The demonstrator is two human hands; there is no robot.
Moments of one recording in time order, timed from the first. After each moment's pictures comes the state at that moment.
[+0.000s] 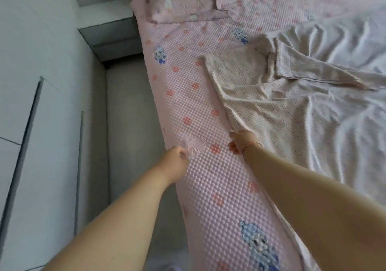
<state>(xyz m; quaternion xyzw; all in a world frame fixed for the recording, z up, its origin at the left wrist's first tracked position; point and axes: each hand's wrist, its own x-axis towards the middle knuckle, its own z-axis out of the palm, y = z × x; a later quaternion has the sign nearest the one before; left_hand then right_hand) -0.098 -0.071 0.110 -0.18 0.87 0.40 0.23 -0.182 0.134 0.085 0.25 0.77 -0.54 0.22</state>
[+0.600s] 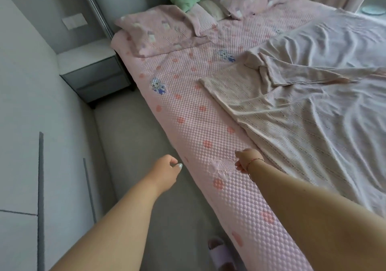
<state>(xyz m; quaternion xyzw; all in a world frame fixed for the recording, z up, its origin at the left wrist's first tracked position) -0.156 -0.241 0.147 -0.08 0.90 0.35 0.24 -0.176 0.011 0.084 0.36 0.75 -0.52 0.20</state>
